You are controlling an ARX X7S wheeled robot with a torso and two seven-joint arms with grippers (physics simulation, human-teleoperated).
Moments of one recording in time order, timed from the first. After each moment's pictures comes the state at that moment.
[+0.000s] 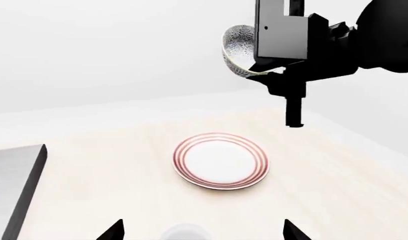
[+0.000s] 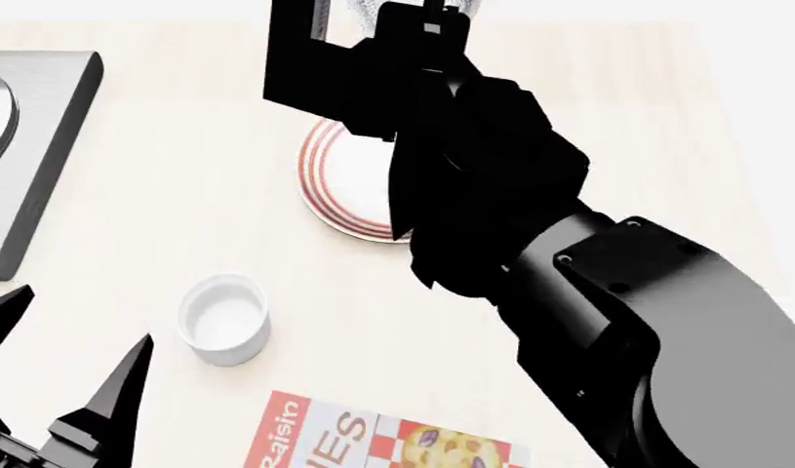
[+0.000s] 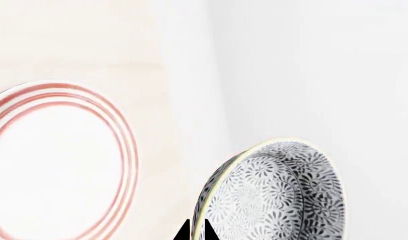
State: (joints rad) left arm -0.18 -0.59 0.09 0.65 -0.71 -0.54 -0.10; right arm 1.65 0.07 -1.61 0.94 0.29 0.40 -0.14
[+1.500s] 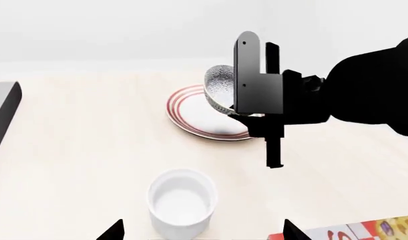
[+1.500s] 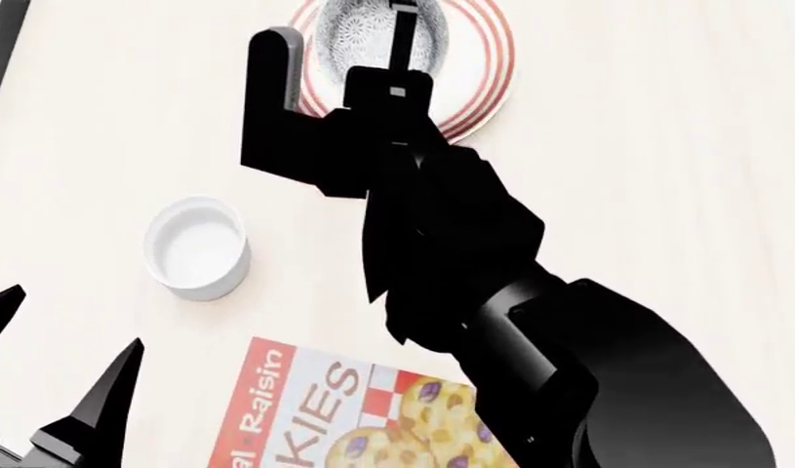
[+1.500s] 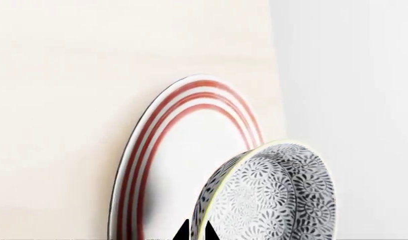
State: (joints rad) left arm -0.14 -0.61 0.07 0.64 -0.71 -0.46 -0.05; right arm 1.53 0.00 -1.56 1.02 0.21 0.32 -0.09
